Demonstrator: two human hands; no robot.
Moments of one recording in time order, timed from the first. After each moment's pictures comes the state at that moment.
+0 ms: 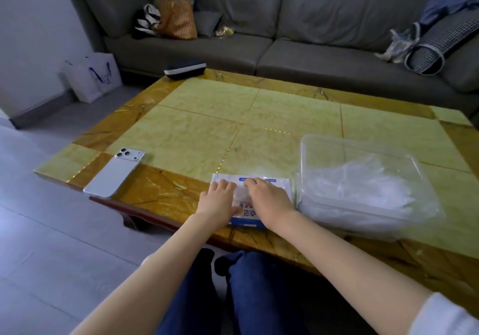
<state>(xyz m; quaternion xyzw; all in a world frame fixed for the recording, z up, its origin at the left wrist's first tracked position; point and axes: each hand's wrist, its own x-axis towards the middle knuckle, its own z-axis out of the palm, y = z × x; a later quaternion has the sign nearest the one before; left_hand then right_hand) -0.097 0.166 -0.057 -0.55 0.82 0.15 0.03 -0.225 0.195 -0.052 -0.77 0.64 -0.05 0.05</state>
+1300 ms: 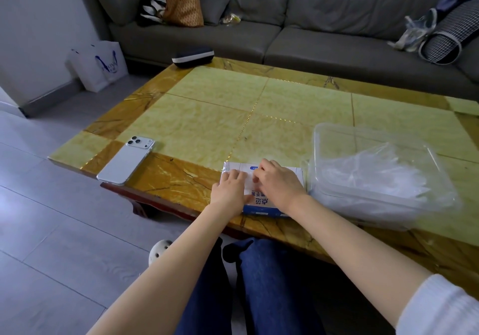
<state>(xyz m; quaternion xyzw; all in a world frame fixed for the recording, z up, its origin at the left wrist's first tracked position) -0.094 0.165 -0.070 -0.56 0.81 0.17 -0.01 -0.227 0.184 -0.057 -0.80 0.60 -0.05 -0.02</state>
